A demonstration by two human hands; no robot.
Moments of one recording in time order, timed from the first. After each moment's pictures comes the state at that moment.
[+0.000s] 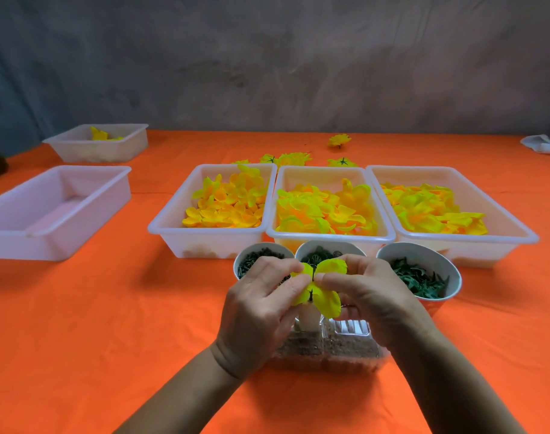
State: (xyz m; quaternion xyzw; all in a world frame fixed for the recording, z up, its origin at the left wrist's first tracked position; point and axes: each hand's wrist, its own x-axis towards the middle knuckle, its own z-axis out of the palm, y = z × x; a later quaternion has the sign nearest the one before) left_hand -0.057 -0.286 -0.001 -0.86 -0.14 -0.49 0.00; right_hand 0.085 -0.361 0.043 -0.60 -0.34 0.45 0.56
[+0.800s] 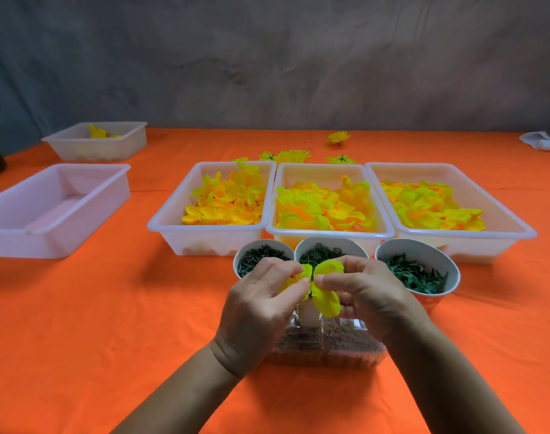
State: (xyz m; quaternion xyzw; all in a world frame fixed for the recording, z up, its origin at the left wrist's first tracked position) left_hand -0.057 -0.289 -0.002 -0.87 -0.14 -0.46 0.06; right_hand 0.090 -0.356 0.031 -0.61 -0.30 0.48 0.55
